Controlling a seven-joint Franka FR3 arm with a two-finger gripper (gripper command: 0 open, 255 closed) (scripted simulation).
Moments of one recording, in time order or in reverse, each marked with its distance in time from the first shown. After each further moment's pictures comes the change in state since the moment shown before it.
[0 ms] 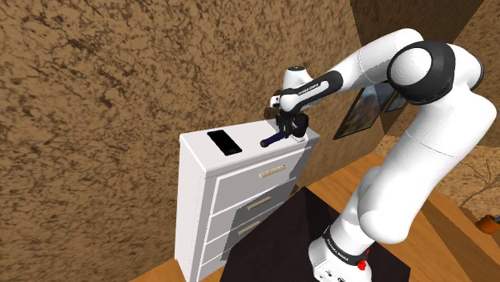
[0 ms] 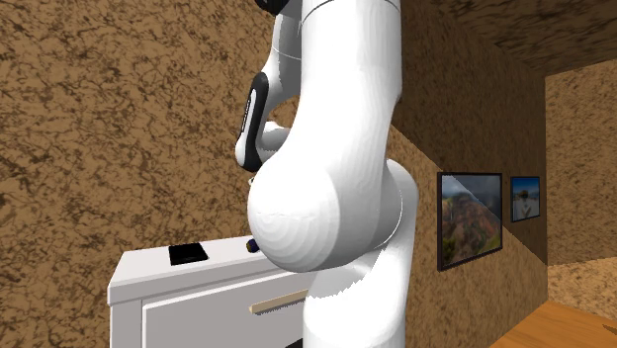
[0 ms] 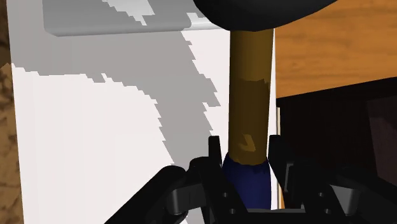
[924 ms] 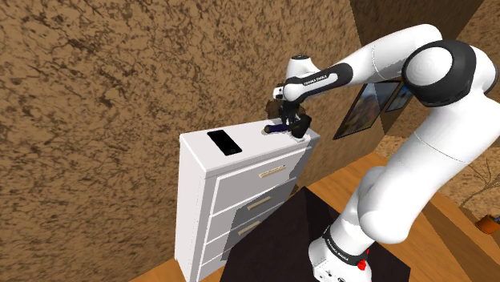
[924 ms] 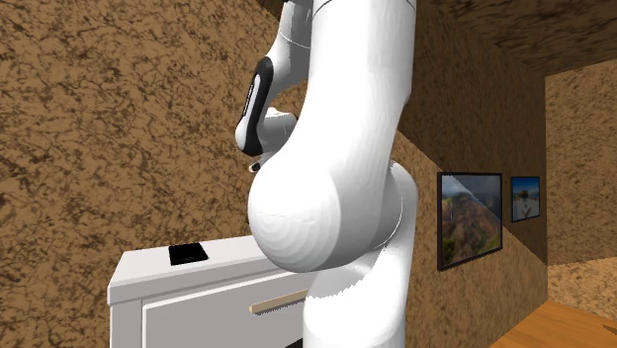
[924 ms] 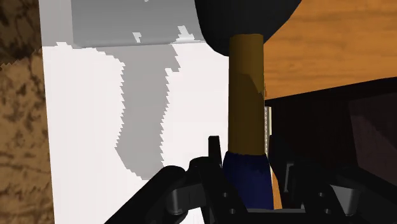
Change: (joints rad) arm 0.006 -0.077 0.008 0.046 -0.025 -0.116 0.000
